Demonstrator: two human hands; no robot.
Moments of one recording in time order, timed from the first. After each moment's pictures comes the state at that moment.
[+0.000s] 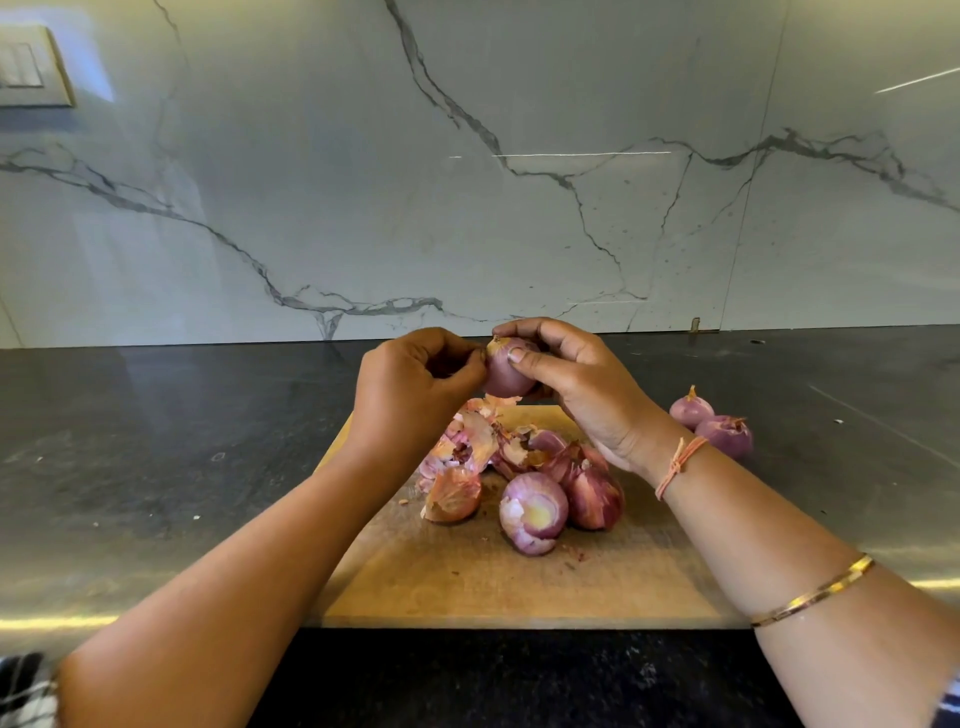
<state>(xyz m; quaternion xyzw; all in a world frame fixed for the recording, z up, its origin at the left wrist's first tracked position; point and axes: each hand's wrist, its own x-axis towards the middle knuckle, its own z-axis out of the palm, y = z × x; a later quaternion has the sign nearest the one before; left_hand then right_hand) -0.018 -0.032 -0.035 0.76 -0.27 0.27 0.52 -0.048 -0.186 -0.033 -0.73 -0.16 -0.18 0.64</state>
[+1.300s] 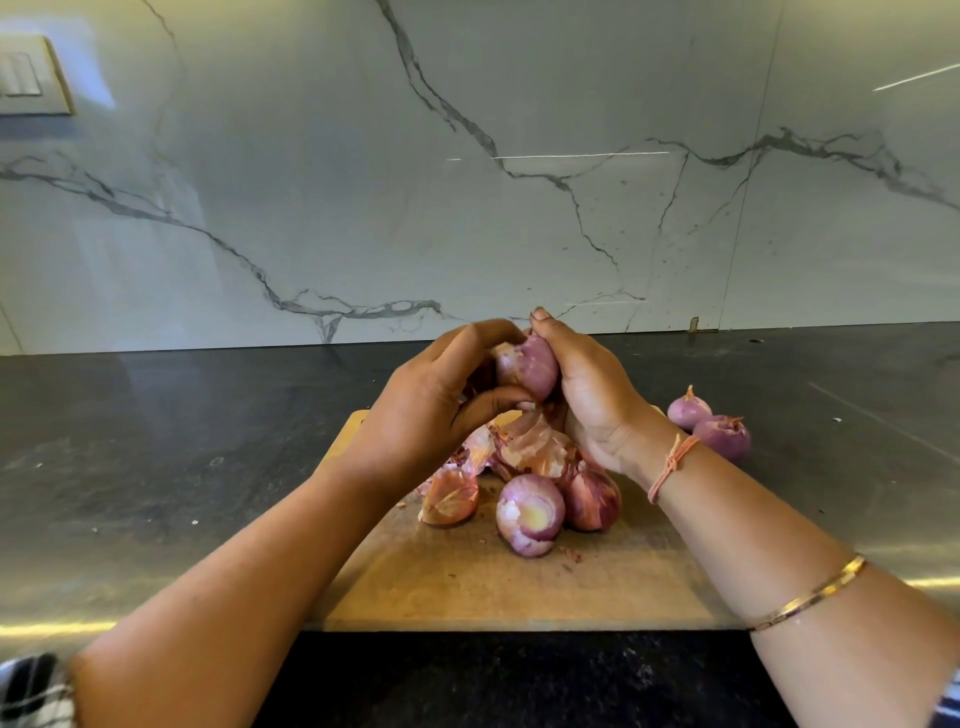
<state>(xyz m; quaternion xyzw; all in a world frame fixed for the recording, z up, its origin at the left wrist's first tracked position) -0.015 -0.029 -0.039 0.71 -0.51 0.32 0.36 -0.052 -0.177 -0.027 -0.65 -0.09 -0.12 0.75</state>
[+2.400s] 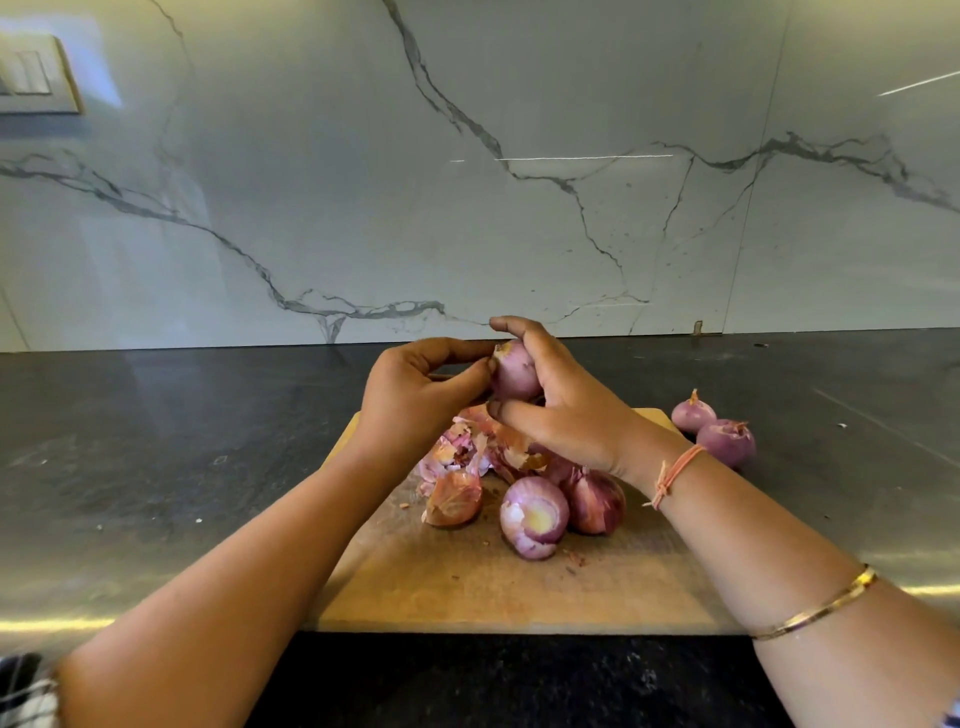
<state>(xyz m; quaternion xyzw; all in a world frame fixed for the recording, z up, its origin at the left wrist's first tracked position) -0.023 -0.032 -0.033 0.71 -0.28 0.13 0.64 -0.054 -0.183 -0.033 -0.87 -0.17 -0.17 0.44</state>
